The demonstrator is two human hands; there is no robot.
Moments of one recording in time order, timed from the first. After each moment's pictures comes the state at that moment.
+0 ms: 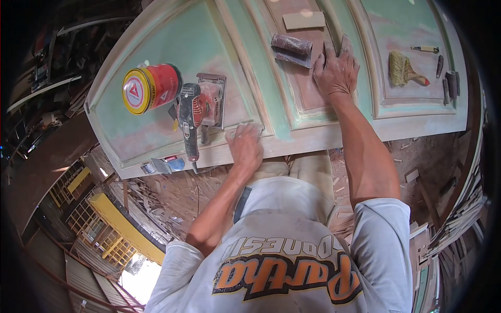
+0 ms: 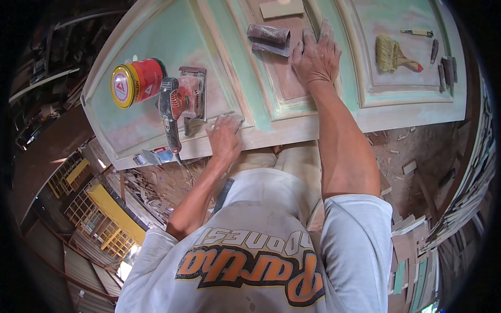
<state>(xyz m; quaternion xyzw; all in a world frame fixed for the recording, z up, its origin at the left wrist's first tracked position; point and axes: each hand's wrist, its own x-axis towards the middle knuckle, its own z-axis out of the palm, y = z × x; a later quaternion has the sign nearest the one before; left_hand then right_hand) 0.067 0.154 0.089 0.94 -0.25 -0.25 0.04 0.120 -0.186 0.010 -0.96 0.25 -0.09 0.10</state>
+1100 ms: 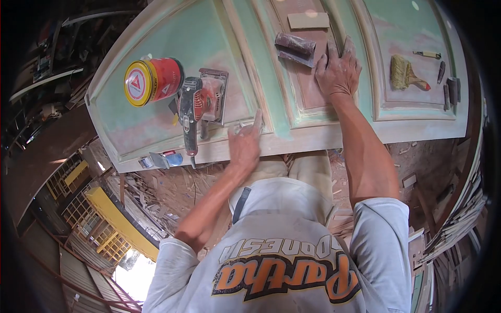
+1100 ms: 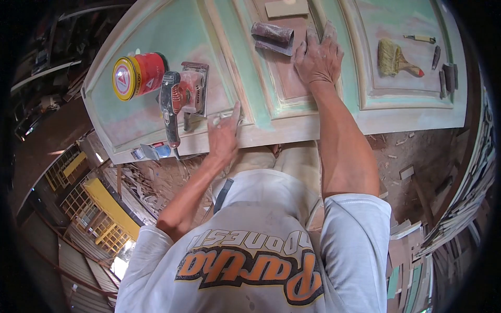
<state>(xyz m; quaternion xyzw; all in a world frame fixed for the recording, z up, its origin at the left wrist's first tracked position) 0.069 0.142 0.103 0.92 -0.26 -0.28 0.00 0.121 -0.185 0.008 -0.96 0.26 -0.08 0.09</state>
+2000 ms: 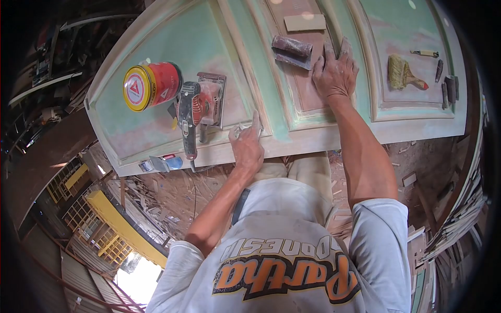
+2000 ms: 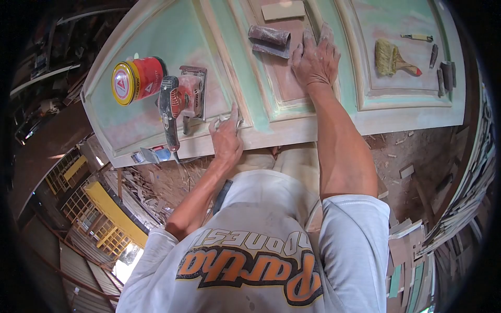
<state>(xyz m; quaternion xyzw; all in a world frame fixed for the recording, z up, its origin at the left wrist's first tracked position) 0.063 0.132 0.098 0.94 -0.18 -0.30 0.08 0.122 -0.188 0.010 -0.96 0.25 -0.08 0.09</state>
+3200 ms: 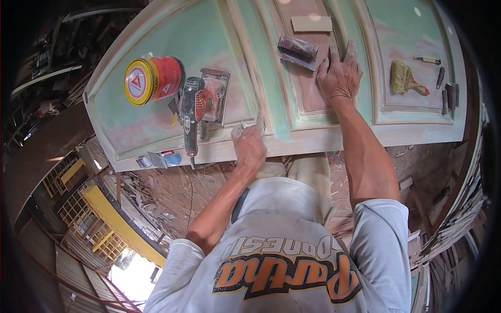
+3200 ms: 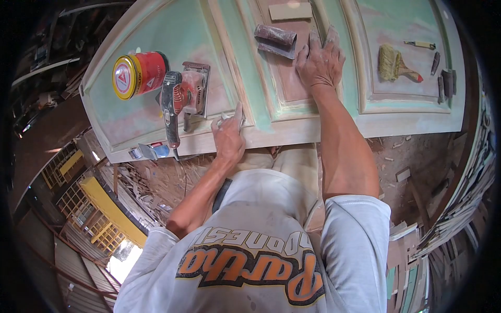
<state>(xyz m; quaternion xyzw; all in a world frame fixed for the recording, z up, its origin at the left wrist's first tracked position) 0.055 0.143 0.087 0.94 -0.22 -0.26 0.07 0.121 -0.186 0.014 -0.96 0.25 -0.06 0.10</state>
